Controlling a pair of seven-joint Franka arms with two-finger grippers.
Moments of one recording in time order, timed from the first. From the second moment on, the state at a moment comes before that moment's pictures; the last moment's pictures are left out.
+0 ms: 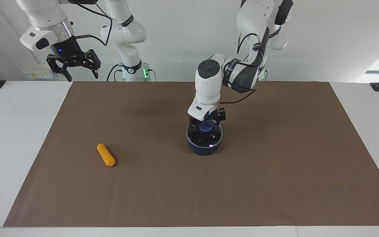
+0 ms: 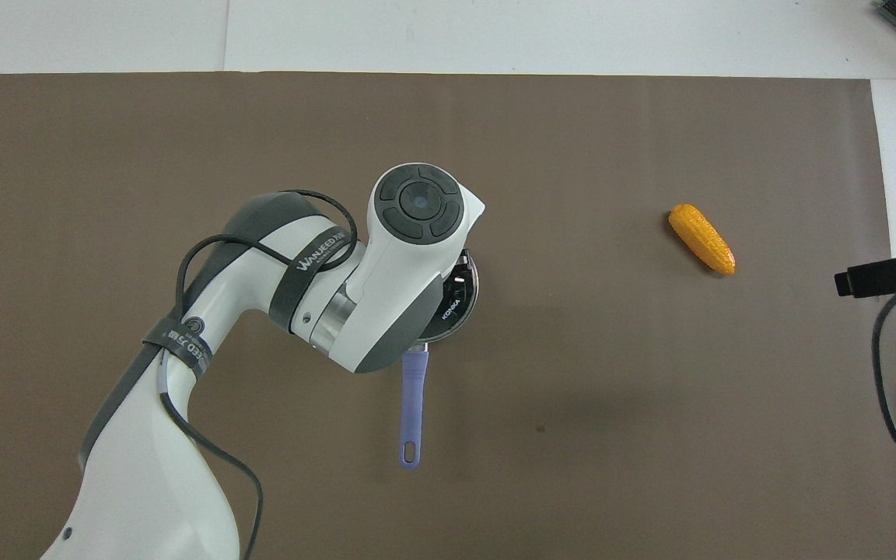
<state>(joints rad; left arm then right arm) -0.64 0.44 -0.03 -1.50 0.06 1.89 -0.76 0.07 -0.08 -0.11 -1.60 0.03 1.55 -0.17</state>
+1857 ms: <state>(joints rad) -0.64 0.45 0.00 -1.42 0.12 1.83 -0.78 0.07 0.44 -0.11 -1.89 0.03 2.46 -0.70</state>
